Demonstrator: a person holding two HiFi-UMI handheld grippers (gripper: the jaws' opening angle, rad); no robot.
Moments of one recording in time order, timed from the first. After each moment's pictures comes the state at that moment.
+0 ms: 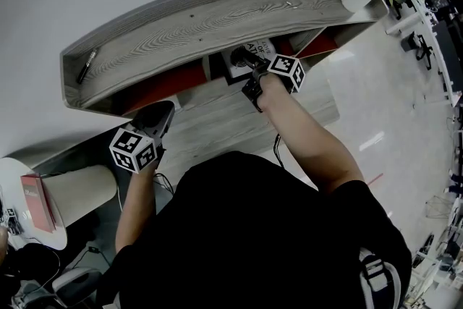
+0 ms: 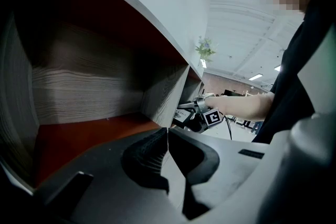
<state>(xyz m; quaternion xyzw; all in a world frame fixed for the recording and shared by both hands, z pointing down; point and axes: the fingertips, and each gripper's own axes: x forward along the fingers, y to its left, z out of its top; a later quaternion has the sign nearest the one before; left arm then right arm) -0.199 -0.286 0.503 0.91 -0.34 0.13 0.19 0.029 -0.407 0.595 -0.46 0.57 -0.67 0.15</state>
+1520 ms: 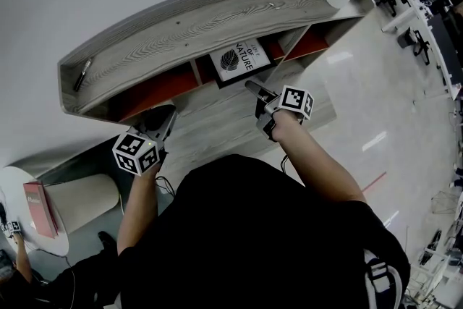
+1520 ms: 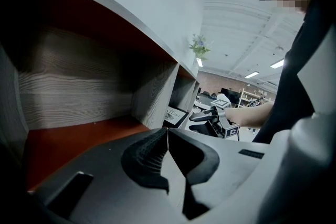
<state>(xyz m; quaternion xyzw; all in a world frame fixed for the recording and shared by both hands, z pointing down) -0.169 -0.280 0.496 0.92 -0.32 0.14 0.18 0.062 -0.322 0.585 -0.41 0.66 -0.61 0.13</state>
